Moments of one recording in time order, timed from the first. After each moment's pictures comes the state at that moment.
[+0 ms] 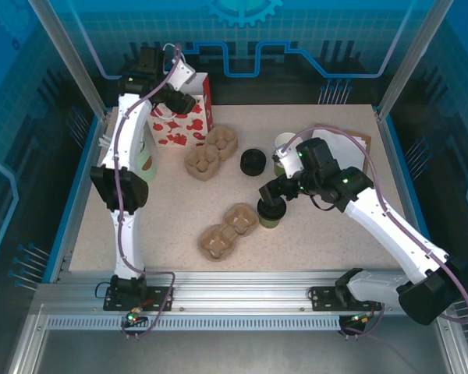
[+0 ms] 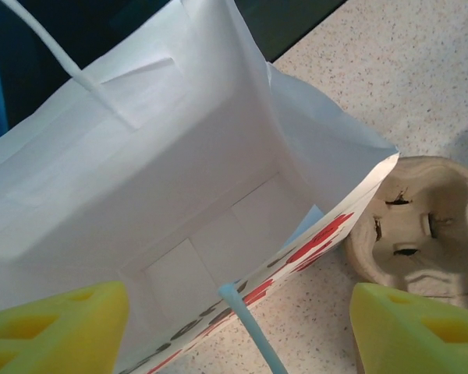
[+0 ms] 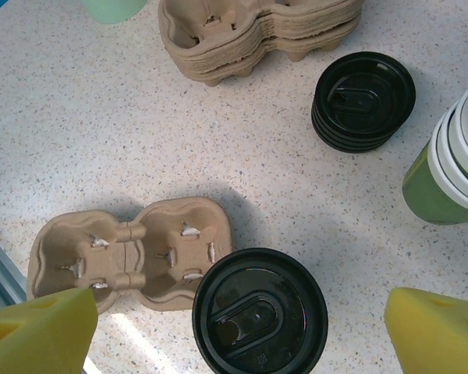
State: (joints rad) left arm -0.08 2.25 2.56 -1.12 0.19 0.53; right arm 0.55 1.21 1.18 -0.79 -0.19 0.02
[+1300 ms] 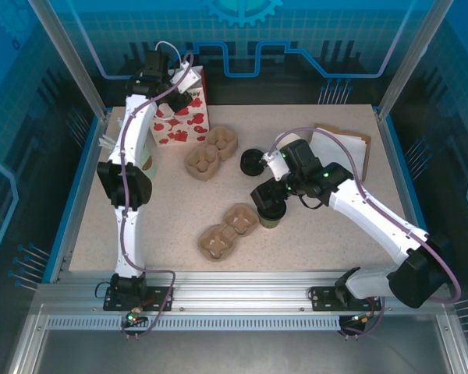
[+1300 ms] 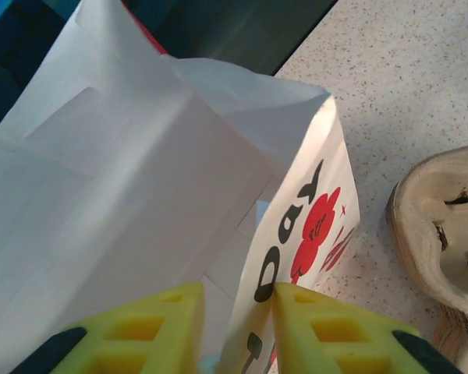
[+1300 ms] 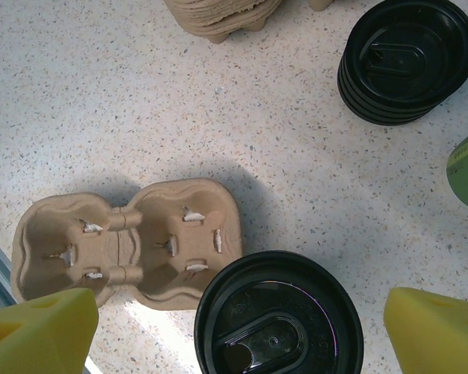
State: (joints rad) left arm -0.08 2.33 2.58 -1.02 0.19 0.70; right arm 0.59 1.33 1.18 -0.77 -0.19 0.03
